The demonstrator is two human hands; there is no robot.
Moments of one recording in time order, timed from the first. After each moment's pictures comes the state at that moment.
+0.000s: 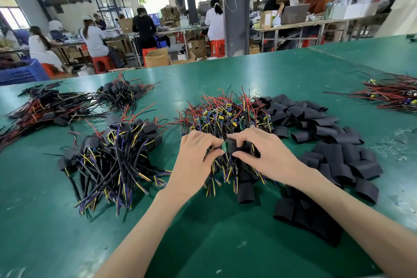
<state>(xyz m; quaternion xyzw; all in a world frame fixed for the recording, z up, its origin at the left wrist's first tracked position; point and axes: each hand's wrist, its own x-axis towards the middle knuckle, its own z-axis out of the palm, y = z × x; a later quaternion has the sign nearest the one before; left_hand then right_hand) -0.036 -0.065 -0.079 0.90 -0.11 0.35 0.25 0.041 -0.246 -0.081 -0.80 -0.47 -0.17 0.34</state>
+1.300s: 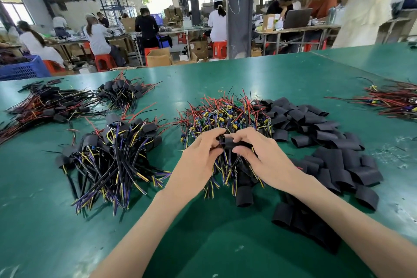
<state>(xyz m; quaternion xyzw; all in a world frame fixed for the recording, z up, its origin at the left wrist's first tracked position) -0.037 -0.068 -0.081 0.88 -0.12 0.34 0.31 0.032 -0.240 -0.078 -0.78 -0.46 -0.13 0.41</state>
